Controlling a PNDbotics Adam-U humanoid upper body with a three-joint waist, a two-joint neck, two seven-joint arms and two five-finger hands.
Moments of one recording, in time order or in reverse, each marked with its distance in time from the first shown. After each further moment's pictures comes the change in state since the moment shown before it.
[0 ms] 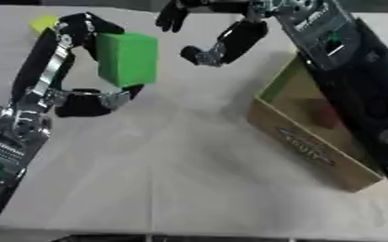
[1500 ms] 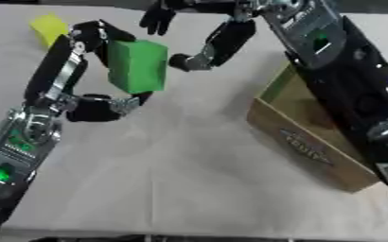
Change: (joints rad) left arm -0.026 -0.041 -0.023 0.044 -0.018 -0.020 0.000; right arm -0.004 0.018 0.011 -0.014 -0.029 0.020 0.042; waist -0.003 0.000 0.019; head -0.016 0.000
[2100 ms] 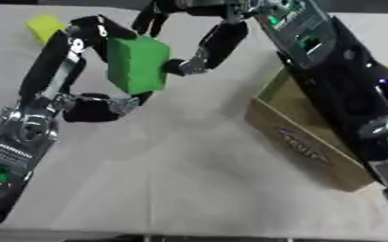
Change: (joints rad) left arm -0.010 0.000 -0.013 -0.032 -0.048 -0.024 -0.018; right arm 0.004 0.006 0.000 -0.002 0.010 -0.013 0.008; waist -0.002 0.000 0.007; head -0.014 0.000
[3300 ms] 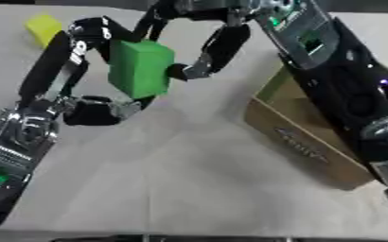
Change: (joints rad) left arm -0.013 -0.007 -0.022 -0.006 -0.009 -0.024 -0.032; right arm 0.014 -0.027 0.017 -0.017 -0.044 0.020 0.060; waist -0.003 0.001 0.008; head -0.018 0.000
